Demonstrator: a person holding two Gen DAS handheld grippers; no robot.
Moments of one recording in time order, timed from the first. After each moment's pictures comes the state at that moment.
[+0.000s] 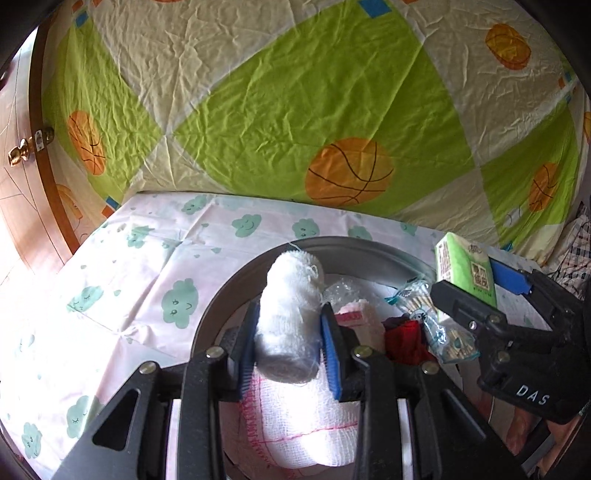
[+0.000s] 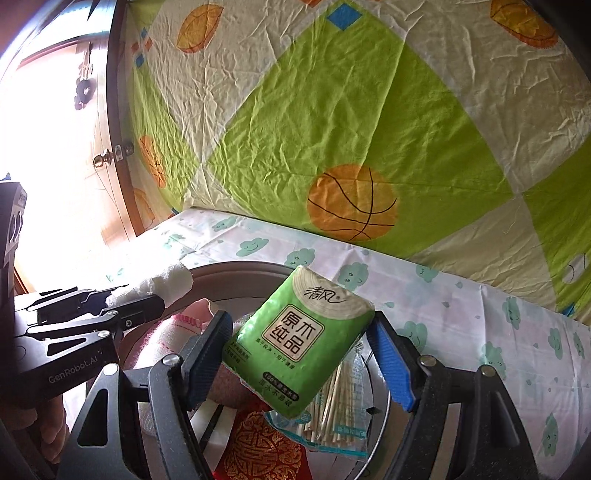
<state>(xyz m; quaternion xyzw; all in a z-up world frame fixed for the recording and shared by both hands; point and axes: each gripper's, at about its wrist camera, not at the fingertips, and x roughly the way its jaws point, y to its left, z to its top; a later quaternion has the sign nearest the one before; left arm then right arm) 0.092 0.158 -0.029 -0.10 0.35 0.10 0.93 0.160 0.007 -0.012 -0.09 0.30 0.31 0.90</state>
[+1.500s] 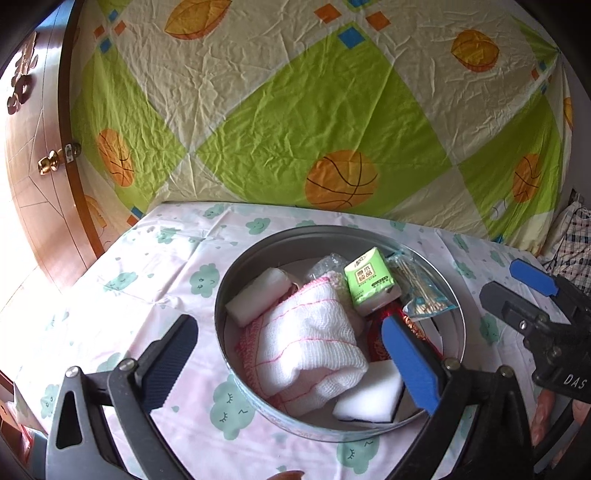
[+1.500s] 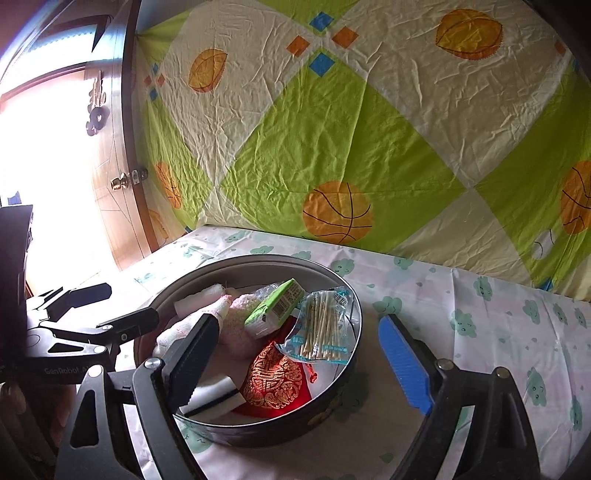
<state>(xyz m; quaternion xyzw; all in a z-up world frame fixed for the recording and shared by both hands) 0.015 0.127 -0.015 -0.07 0.31 0.13 0.94 0.079 -0.062 0.005 -0.04 0.25 0.31 0.92</state>
